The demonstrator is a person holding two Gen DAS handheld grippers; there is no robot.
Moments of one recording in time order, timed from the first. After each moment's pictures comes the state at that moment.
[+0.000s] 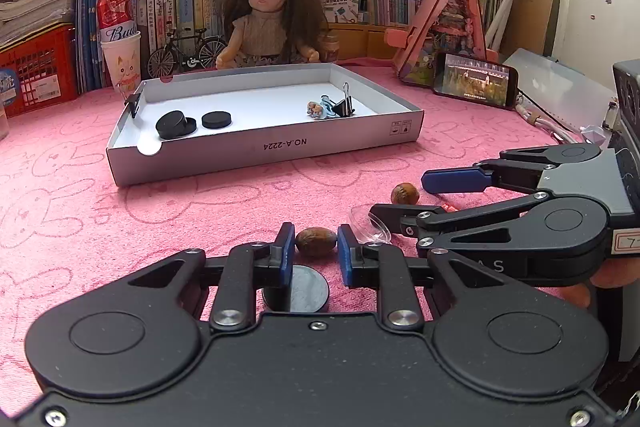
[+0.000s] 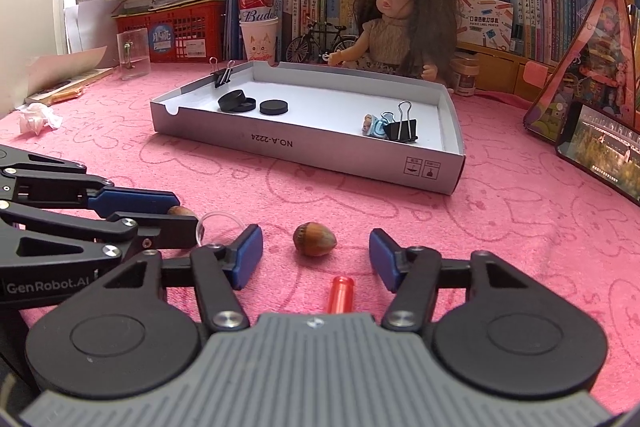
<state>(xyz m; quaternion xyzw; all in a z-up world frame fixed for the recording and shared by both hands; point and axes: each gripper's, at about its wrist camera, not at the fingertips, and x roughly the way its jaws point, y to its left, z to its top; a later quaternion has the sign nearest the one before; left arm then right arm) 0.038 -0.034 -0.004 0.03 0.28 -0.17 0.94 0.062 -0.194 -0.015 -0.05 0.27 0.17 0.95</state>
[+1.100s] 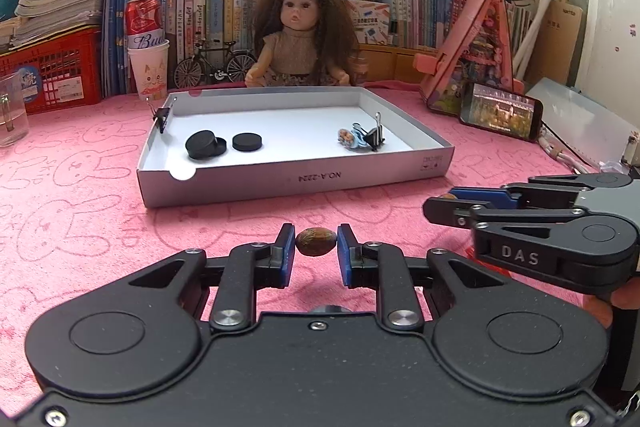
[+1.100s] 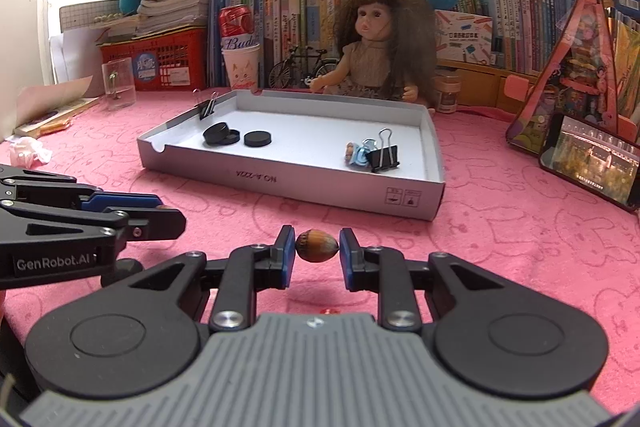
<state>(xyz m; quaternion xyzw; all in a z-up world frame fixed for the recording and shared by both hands) 0.055 -0.019 0.011 0.00 0.27 -0.14 0.95 0.067 -0.203 0.002 -0.02 0.24 0.14 0.96</state>
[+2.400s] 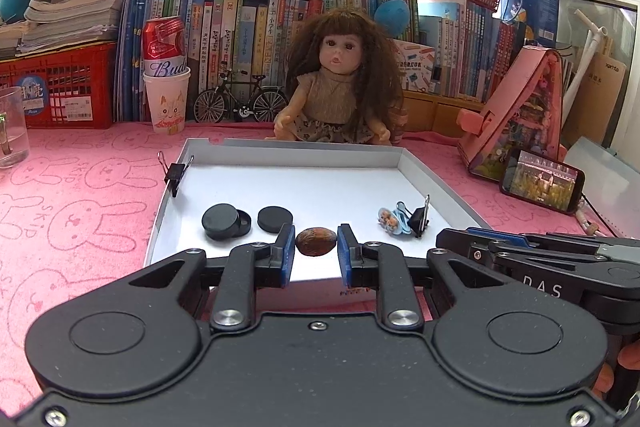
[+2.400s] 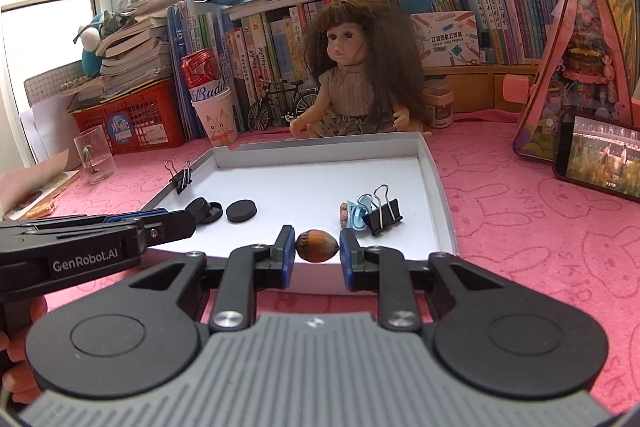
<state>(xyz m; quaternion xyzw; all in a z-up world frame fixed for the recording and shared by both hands) 0.140 -0.014 0.040 -0.04 0.24 -0.10 0.96 0.133 -0.199 0.024 0.07 0.24 0.12 0.96</state>
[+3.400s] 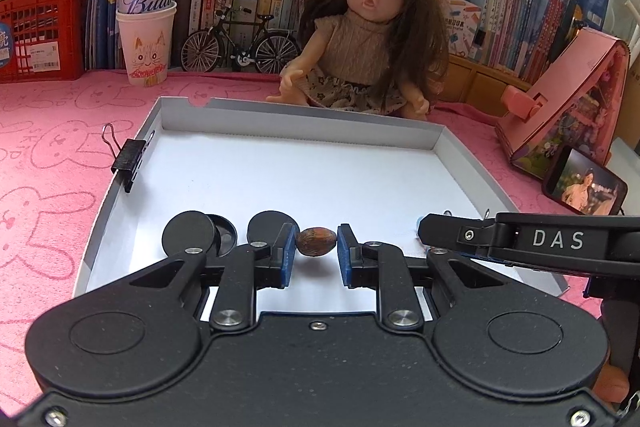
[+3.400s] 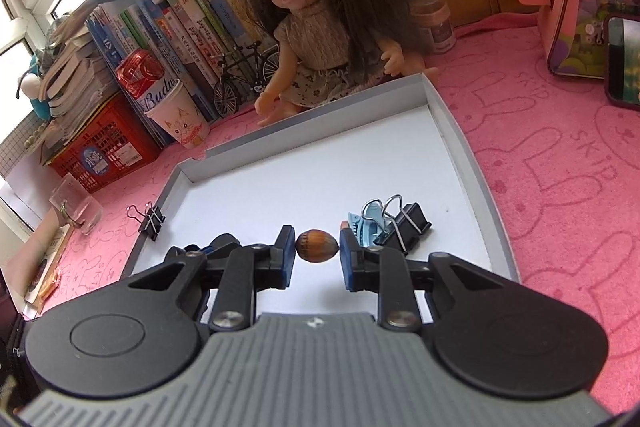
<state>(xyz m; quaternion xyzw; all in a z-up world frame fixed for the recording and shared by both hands) 0.251 -0.024 0.010 -0.07 0.33 -0.10 0.94 0.239 -0.207 0.008 0.19 0.36 0.11 0.91</state>
